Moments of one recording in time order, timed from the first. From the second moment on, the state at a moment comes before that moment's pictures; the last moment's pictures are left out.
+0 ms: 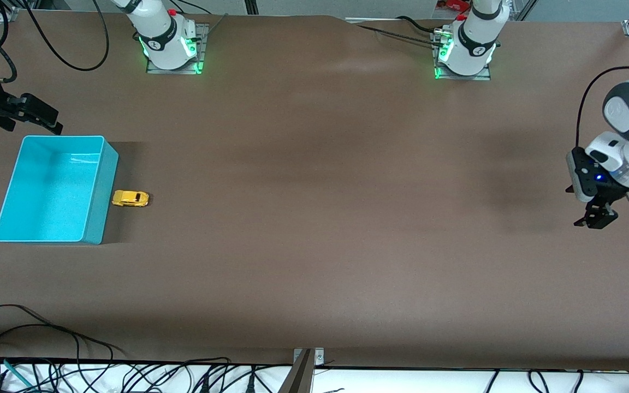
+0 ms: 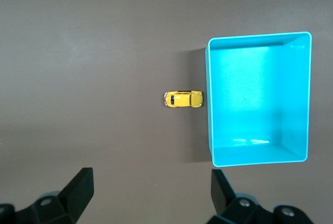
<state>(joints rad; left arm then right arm) 0.07 0.16 0.14 -2.01 -0.06 2.36 1.89 0.06 -0.02 -0.05 -1.61 0.00 1.59 0.08</state>
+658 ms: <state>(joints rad) 0.02 -0.02 0.14 -1.95 -0.07 2.09 1.55 0.06 -0.02 -0.05 -1.61 0.00 1.59 0.08</state>
